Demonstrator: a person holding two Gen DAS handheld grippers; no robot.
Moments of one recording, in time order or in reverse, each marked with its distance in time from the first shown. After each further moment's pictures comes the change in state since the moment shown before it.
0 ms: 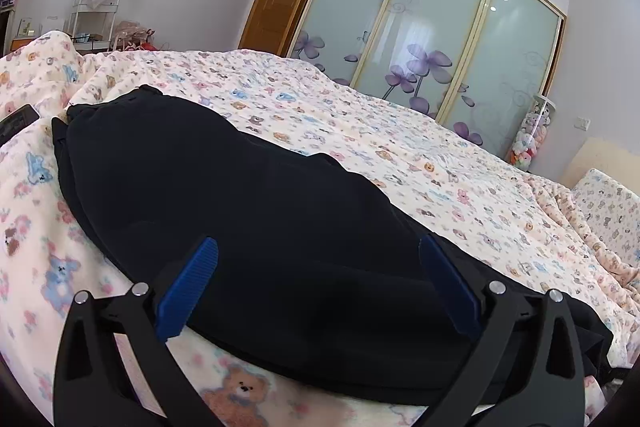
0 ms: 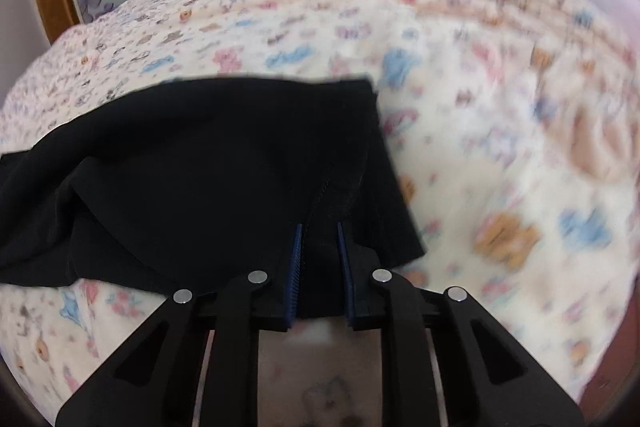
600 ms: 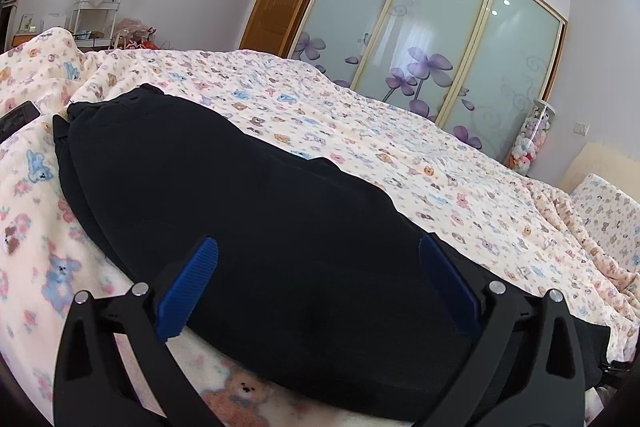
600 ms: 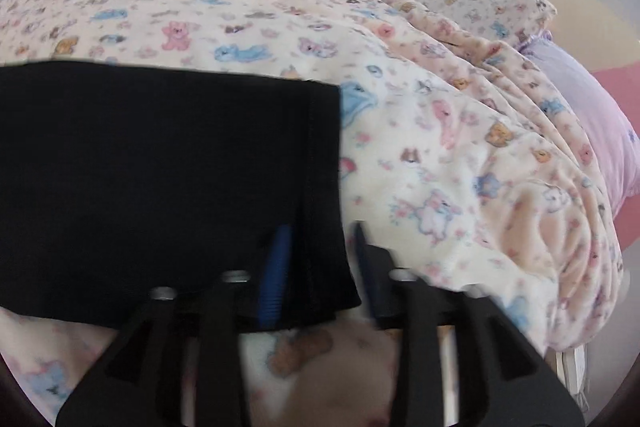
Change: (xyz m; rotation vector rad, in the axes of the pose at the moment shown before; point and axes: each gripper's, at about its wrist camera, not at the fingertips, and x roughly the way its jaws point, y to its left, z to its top) left arm -0.003 -0.002 0.002 -0.016 -0.006 -0.005; right arm 0.024 -0.005 0.020 -0.210 0.003 -0.292
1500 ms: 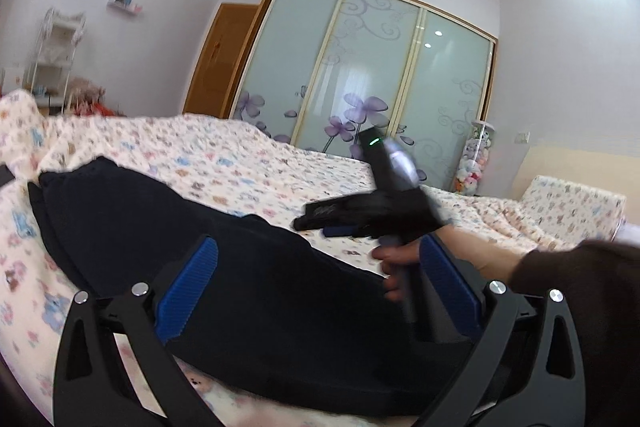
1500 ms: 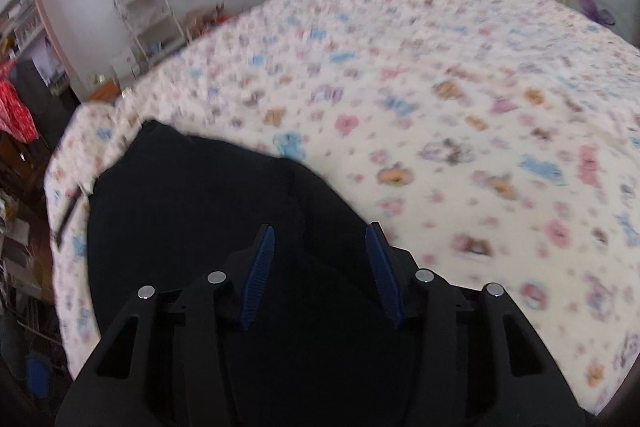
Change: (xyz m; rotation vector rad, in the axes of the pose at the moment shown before) left arm -0.057 -0.038 0.000 0.097 -0.198 -0.202; right arm -0.136 0.423 0.166 -0.439 -0.105 1.083
